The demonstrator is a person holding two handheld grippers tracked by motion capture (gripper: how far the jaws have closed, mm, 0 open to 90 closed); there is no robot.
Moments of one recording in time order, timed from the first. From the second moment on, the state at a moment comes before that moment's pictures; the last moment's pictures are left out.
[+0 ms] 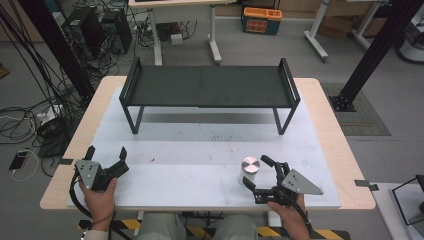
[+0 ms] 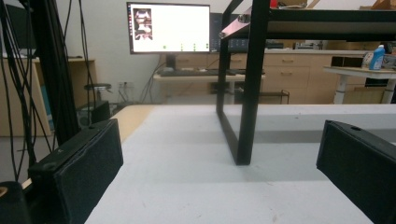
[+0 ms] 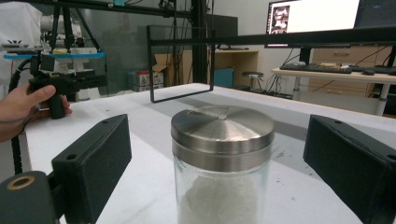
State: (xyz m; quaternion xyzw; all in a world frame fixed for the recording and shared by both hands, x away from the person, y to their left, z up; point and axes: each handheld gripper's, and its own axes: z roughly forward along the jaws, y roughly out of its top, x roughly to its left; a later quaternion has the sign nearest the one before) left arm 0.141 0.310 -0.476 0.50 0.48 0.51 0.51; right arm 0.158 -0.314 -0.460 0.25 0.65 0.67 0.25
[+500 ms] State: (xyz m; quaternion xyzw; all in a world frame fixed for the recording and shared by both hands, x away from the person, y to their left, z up) left arm 0.141 0.310 -0.477 0.50 0.48 0.51 0.51; right arm 0.167 -0.298 -0.460 0.27 0.66 0.66 0.25
